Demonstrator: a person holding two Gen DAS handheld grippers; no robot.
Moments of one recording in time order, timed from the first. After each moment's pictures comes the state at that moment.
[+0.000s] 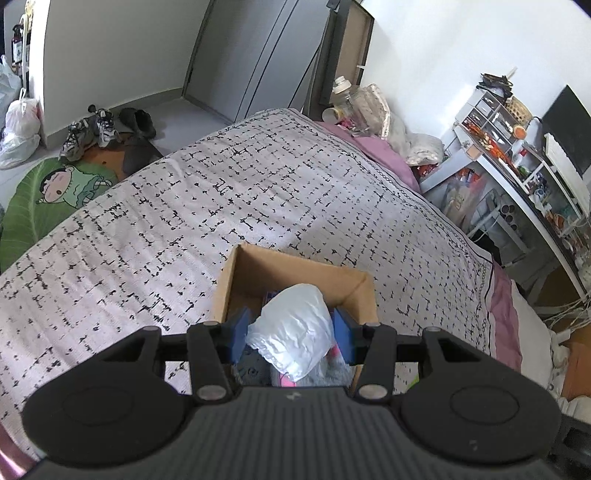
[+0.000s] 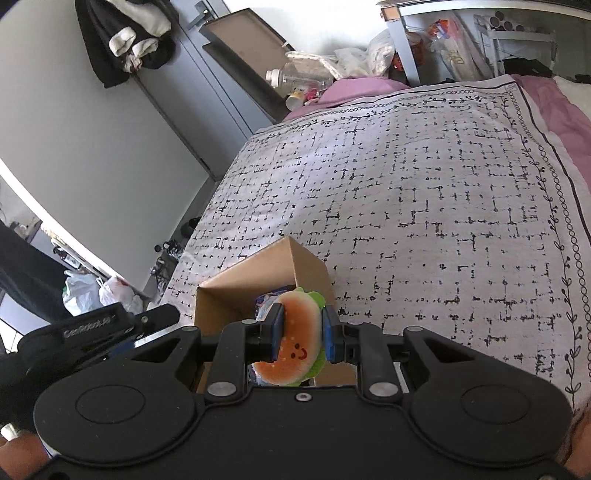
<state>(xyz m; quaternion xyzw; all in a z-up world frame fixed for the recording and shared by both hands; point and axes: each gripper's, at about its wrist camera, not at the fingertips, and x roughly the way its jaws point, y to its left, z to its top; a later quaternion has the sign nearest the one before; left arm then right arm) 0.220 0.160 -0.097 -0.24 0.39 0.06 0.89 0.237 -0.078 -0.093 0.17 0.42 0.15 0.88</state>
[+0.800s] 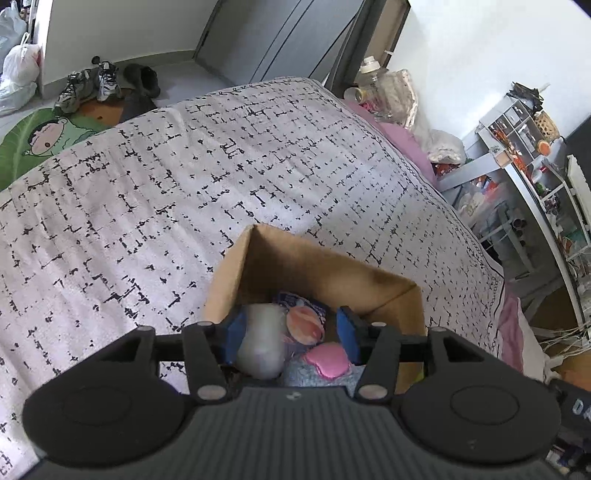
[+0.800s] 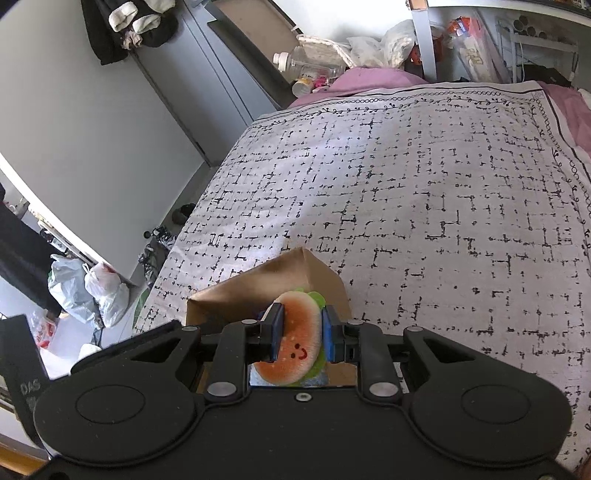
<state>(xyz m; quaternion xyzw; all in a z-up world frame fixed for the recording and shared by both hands) 0.263 0.183 -0.165 -0.31 0.40 0.05 0.86 0.284 -0.035 -0.106 0.14 0.44 0.15 0.88</state>
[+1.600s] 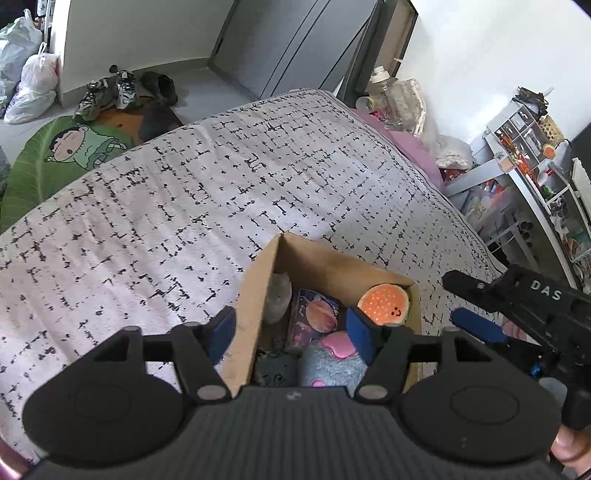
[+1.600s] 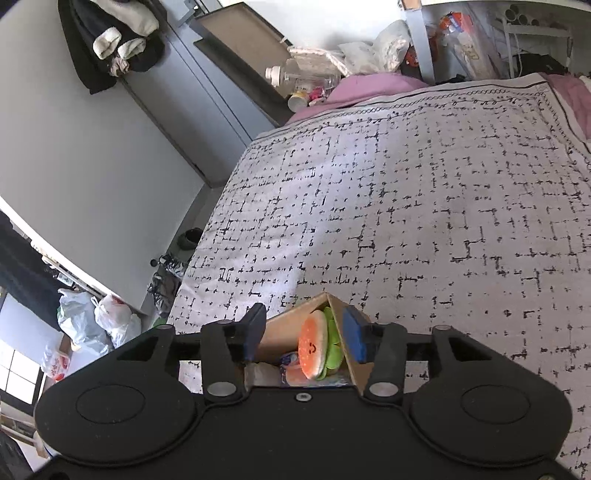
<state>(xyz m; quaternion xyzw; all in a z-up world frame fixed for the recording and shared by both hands) 0.233 0.195 -0.131 -0.29 0.41 0.08 0.86 0.314 -0.025 -0.099 0.19 0.42 0.14 0.88</state>
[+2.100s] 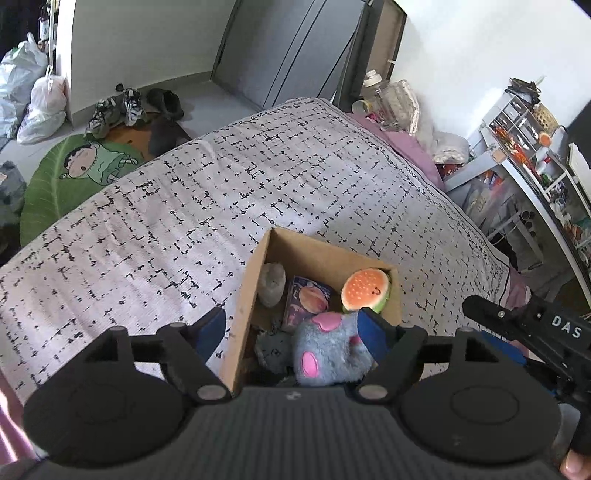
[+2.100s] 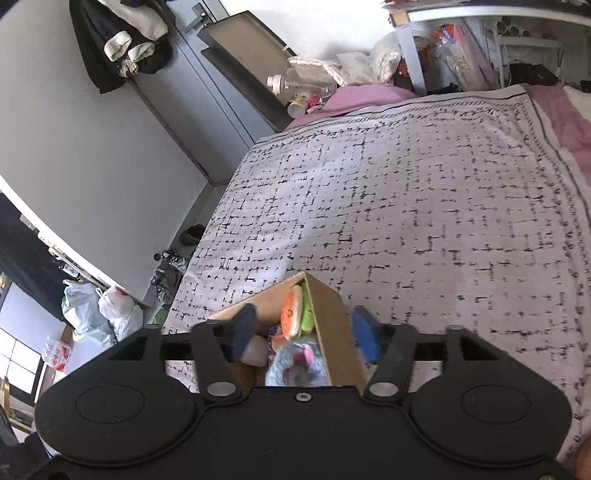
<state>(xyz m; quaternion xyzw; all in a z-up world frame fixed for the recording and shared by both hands) 0.202 0.168 -0.092 -0.26 0.41 0.10 0.87 0.270 -0.064 -0.070 0.17 0.42 0.15 0.88</state>
